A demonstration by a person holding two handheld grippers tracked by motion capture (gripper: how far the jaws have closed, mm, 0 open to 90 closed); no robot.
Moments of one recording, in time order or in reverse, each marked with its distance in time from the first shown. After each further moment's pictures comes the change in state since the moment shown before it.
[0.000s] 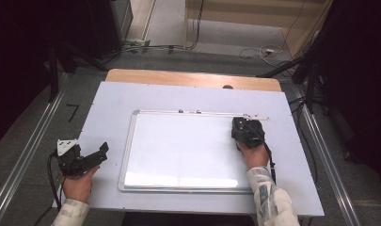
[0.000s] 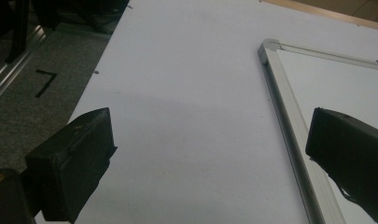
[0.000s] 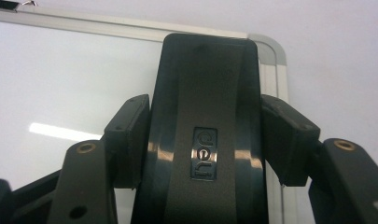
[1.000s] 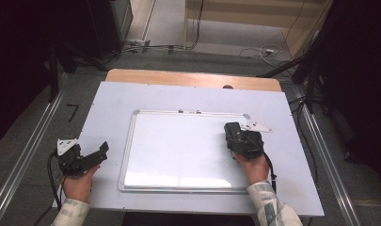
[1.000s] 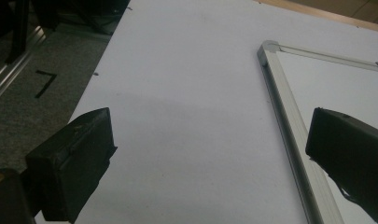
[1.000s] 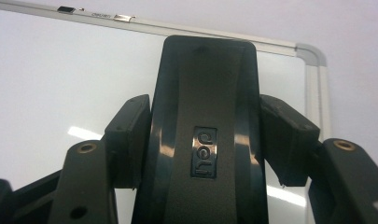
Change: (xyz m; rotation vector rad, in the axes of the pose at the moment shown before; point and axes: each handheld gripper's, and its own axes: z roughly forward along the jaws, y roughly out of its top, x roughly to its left) left arm -0.001 0.001 0.000 -0.003 -0.002 -0.002; right arm 0.021 -0.021 -0.055 -0.083 0.132 -0.045
